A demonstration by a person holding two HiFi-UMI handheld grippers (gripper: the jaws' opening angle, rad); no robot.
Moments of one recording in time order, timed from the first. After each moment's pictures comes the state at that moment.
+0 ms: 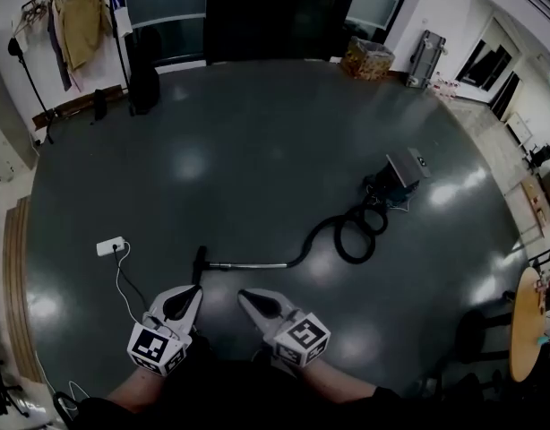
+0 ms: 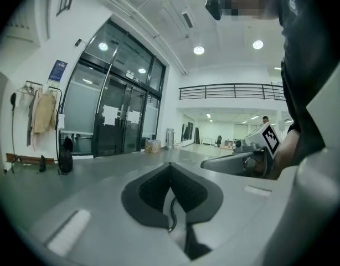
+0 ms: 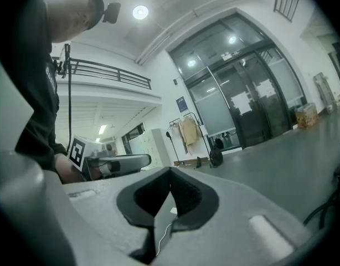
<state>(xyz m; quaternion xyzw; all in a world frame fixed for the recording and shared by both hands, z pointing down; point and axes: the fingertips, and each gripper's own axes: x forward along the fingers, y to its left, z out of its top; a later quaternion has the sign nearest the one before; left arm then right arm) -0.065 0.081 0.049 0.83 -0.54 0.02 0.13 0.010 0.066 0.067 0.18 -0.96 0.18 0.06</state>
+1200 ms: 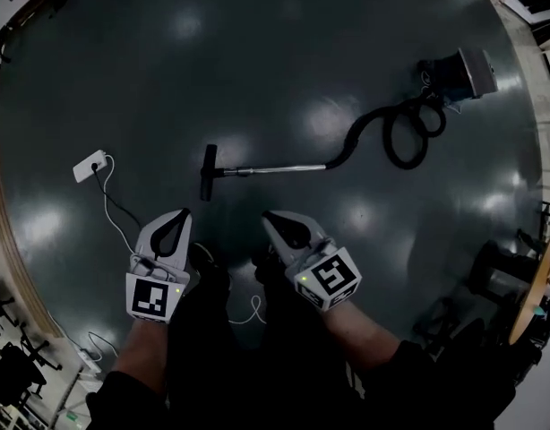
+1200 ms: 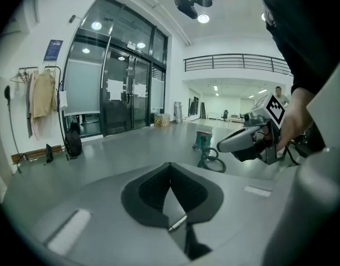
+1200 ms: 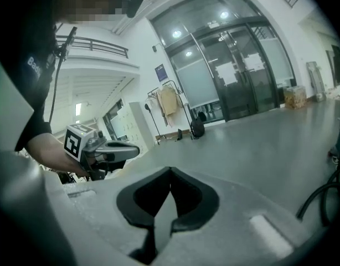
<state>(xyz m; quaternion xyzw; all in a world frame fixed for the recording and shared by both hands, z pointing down) -0.172 -0.070 0.345 0.81 -0.55 0.16 0.14 -0.049 -0.092 0.356 0.22 -0.94 0.21 0.17</state>
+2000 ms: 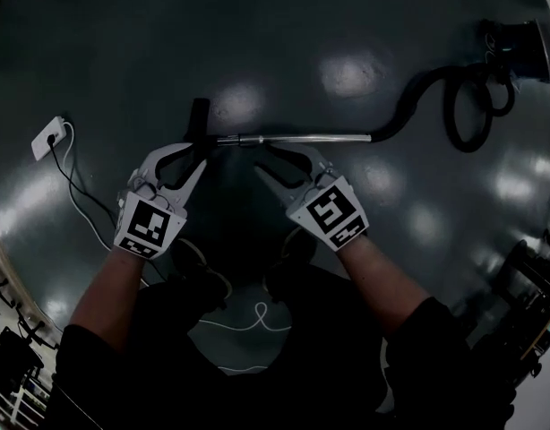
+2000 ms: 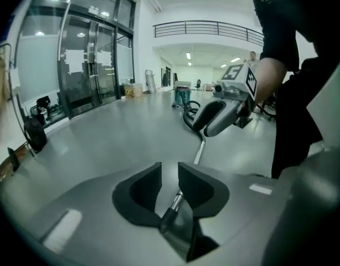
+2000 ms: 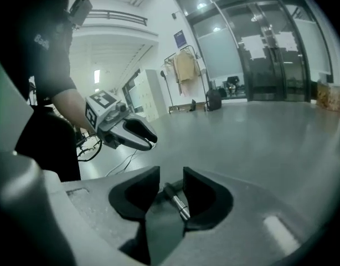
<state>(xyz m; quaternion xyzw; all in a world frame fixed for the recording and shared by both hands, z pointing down) -0.156 -0.132 0.733 0.85 -0.40 0.31 0.13 -0.070 -0.148 0.723 0.10 -0.95 0.15 0.27</state>
